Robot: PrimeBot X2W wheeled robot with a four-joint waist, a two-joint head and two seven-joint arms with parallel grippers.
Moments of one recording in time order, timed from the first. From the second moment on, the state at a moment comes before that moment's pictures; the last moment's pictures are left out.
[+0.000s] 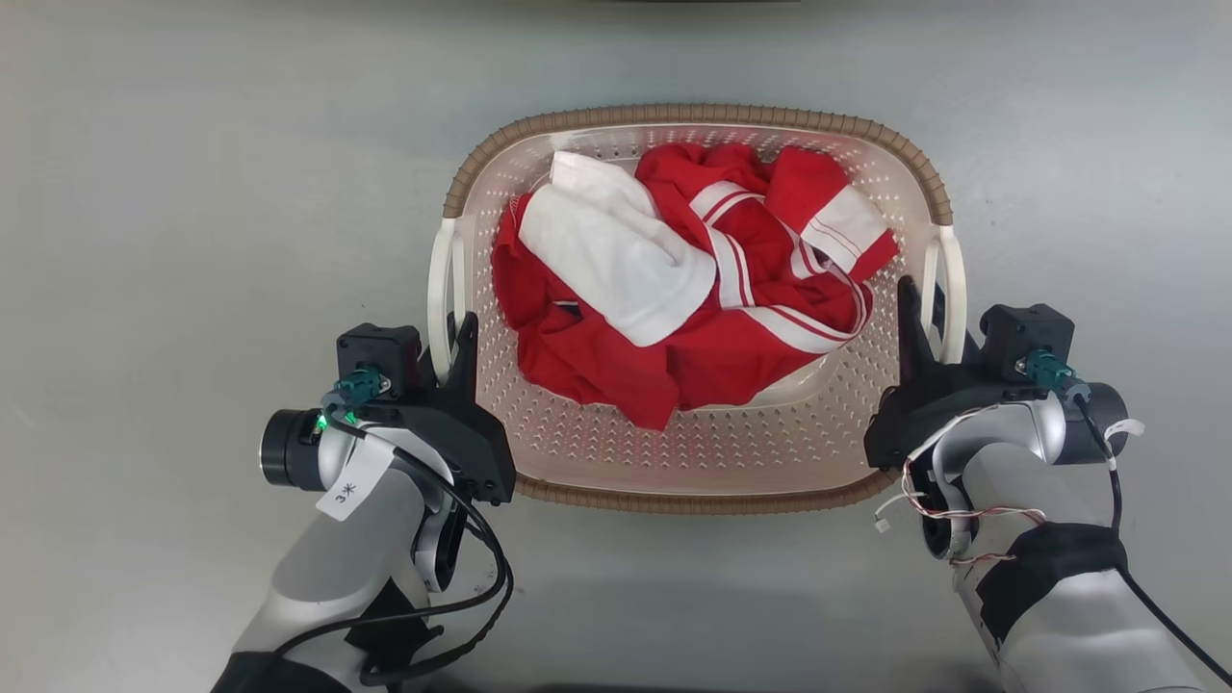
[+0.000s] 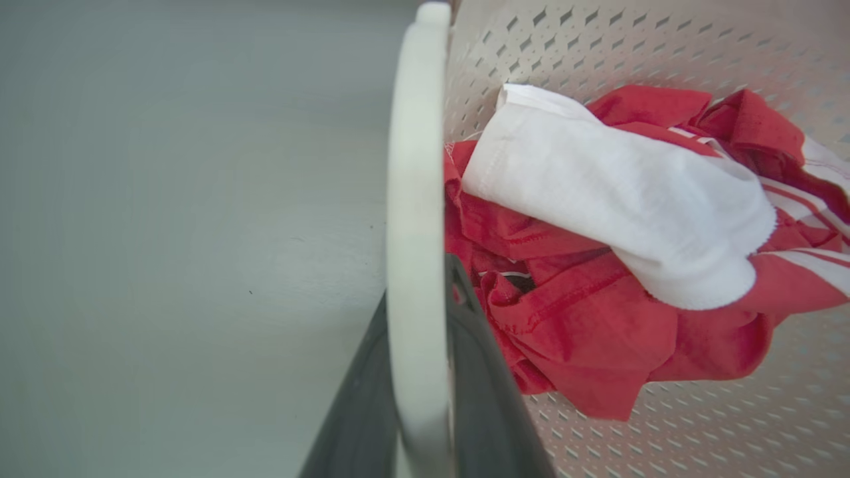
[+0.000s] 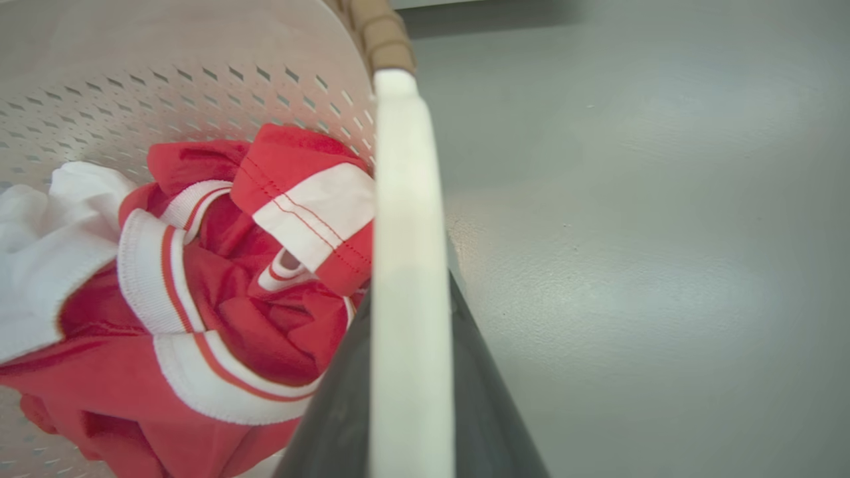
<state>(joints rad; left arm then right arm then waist) -0.75 0.03 -0.55 0.96 -0.63 0.05 -0.25 -0.73 -0.07 0.30 0.87 0.30 -0.07 -0.26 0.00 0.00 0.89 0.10</state>
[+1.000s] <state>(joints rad) -0.60 0.03 -0.67 1.07 -0.80 0.07 -0.22 -0.60 -0.07 0.58 0.99 0.55 -0.11 -0.22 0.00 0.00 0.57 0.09</state>
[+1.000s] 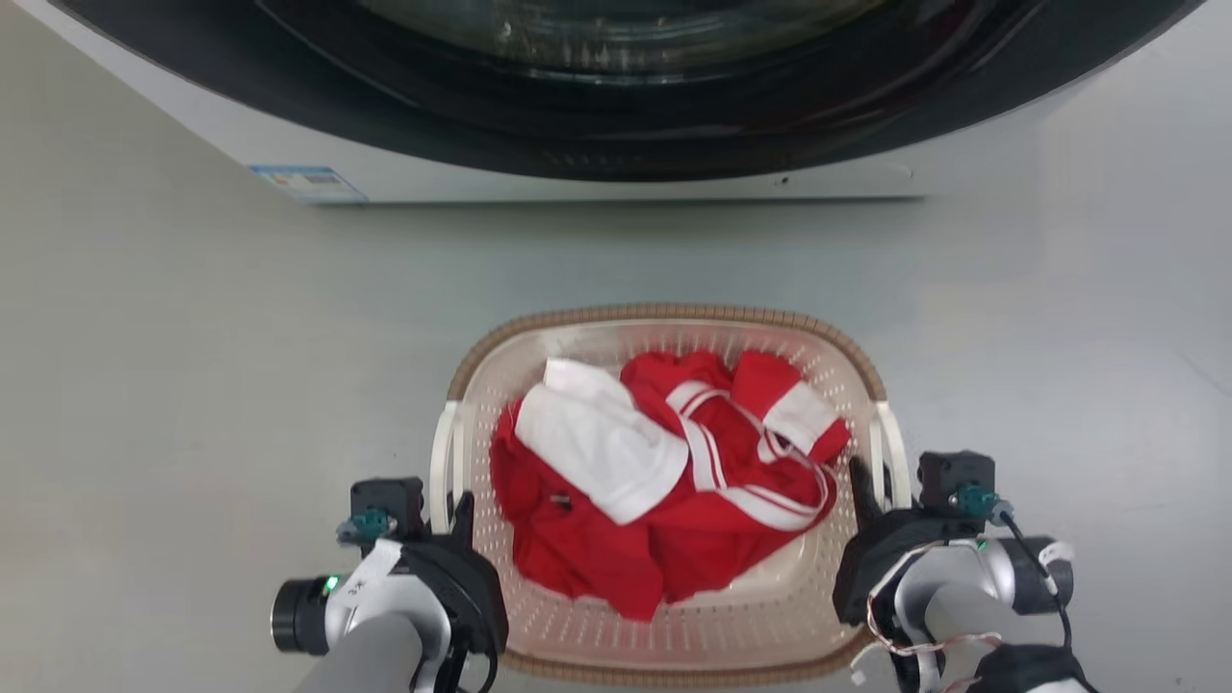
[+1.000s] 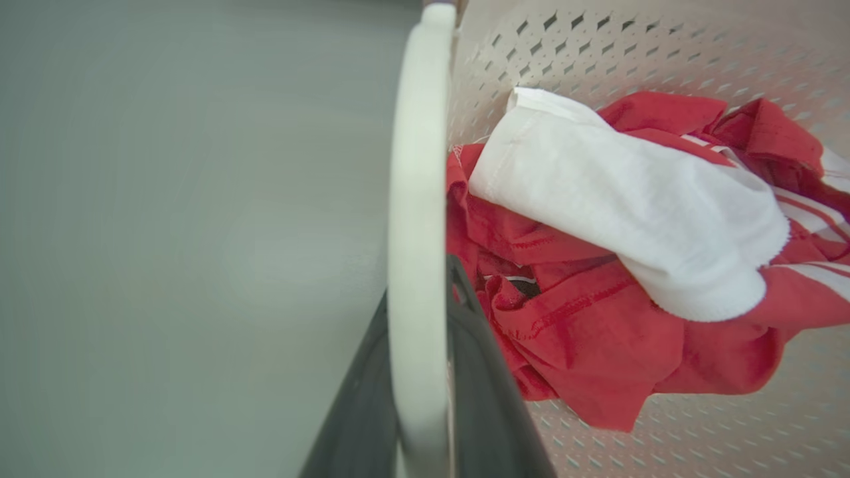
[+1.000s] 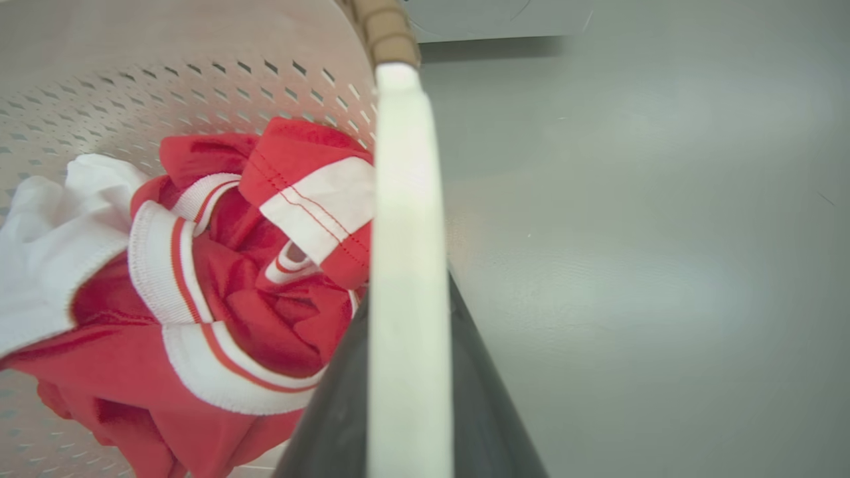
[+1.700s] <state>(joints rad) -0.40 0.03 -0.73 1.14 -0.88 0.04 -0.10 -0.41 -0.07 0.78 0.99 0.76 -0.13 -0.07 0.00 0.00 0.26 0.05</state>
